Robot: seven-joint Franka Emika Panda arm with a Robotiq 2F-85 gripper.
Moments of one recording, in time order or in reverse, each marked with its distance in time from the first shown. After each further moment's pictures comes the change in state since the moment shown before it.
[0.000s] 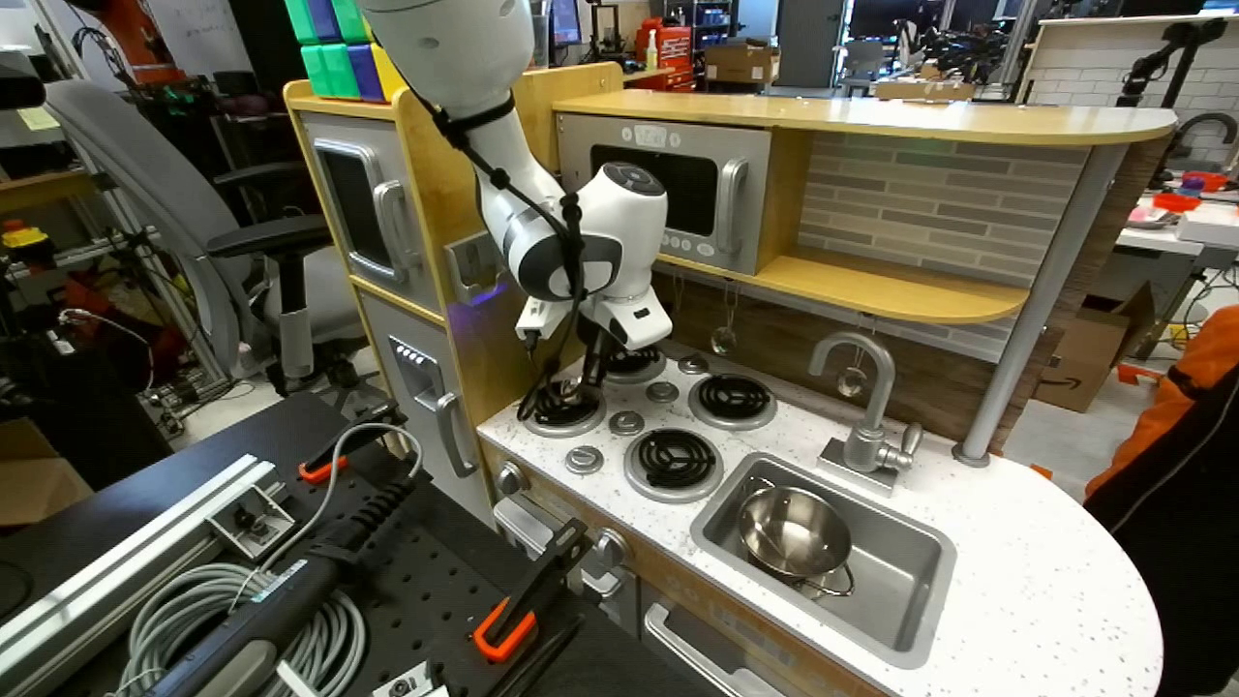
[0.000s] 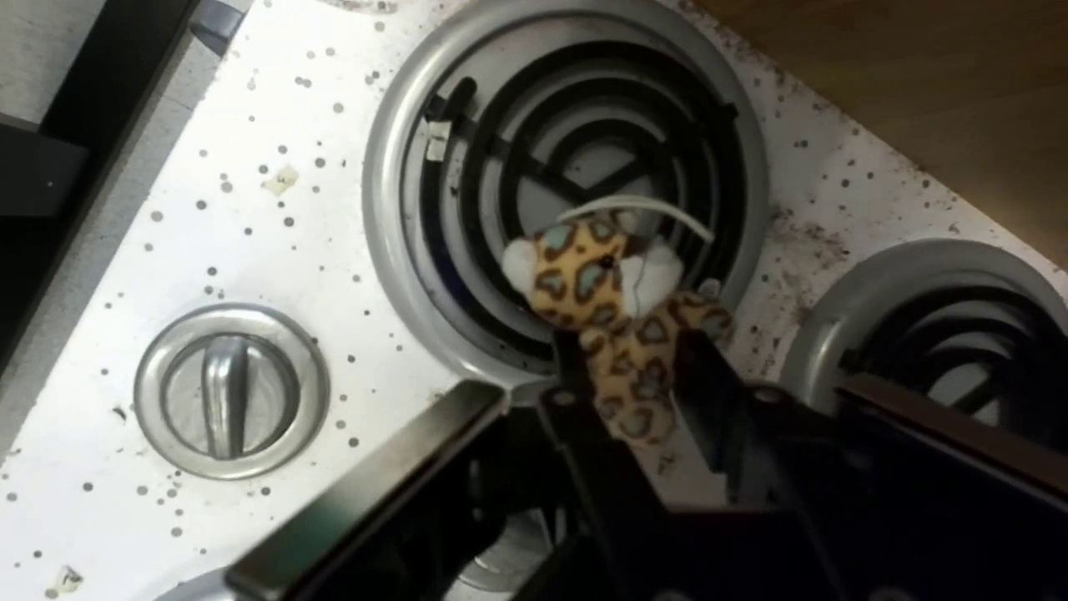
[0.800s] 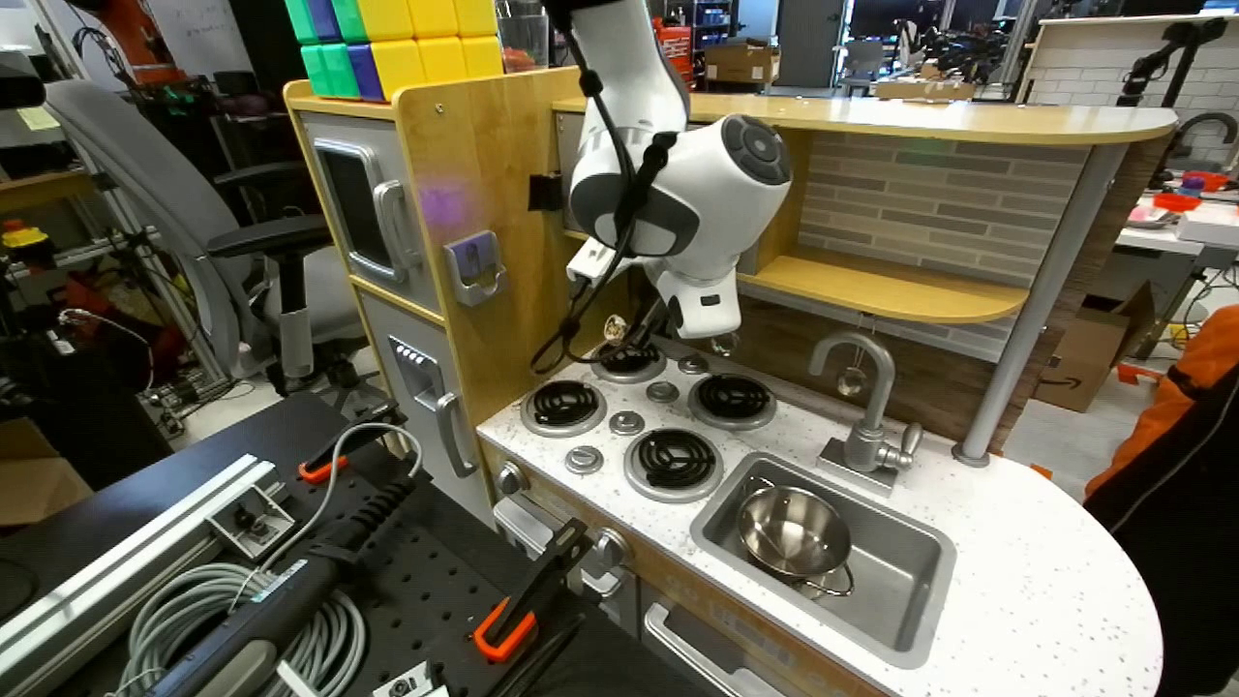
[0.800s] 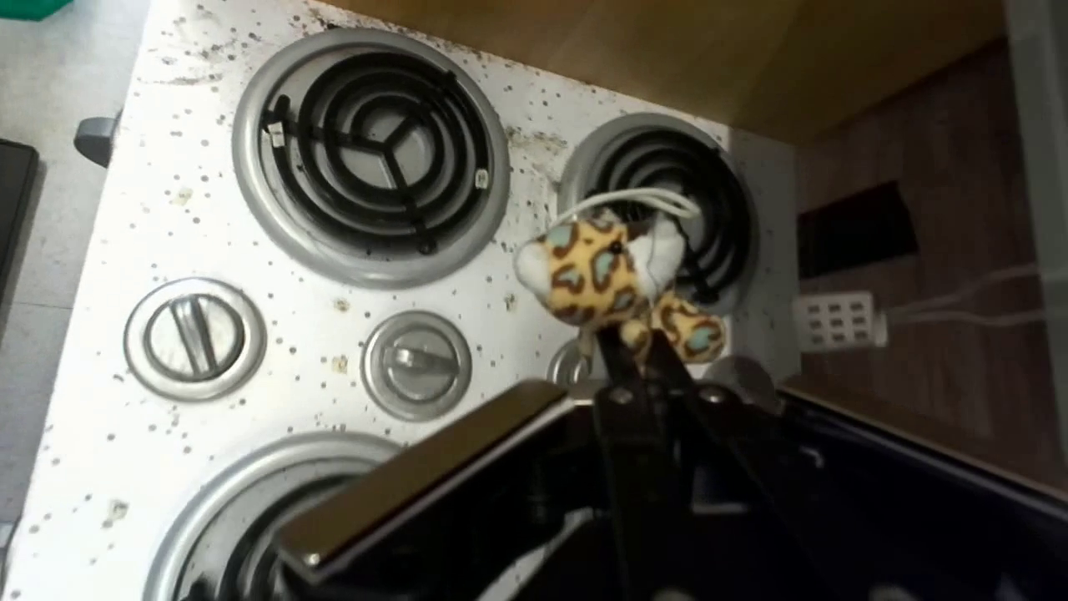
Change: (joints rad) arm -0.325 -0.195 0.139 -0.109 0.438 -0.126 -0.237
